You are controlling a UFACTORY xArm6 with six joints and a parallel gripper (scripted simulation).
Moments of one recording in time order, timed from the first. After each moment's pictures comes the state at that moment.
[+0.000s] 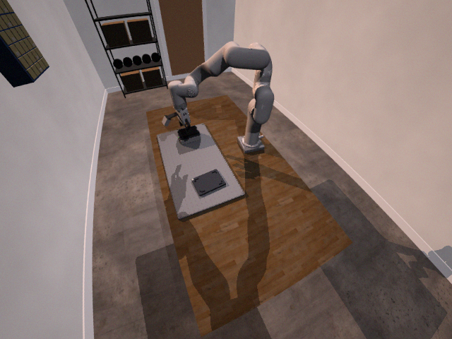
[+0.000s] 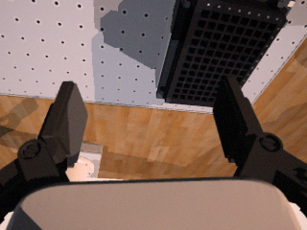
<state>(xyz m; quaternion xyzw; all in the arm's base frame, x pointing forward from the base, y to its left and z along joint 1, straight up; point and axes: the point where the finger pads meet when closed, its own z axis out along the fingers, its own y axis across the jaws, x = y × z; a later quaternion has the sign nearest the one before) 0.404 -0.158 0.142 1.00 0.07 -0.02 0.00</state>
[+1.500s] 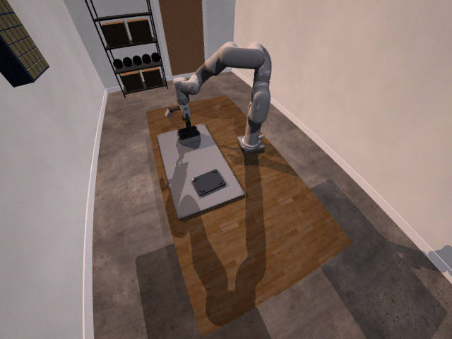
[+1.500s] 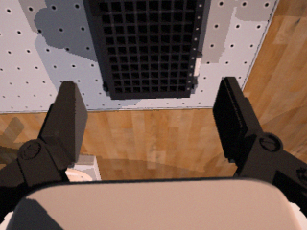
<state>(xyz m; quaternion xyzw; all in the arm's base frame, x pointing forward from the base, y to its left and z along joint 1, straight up) 0.375 -0.232 0.127 1.00 -0.02 0.00 0.00</state>
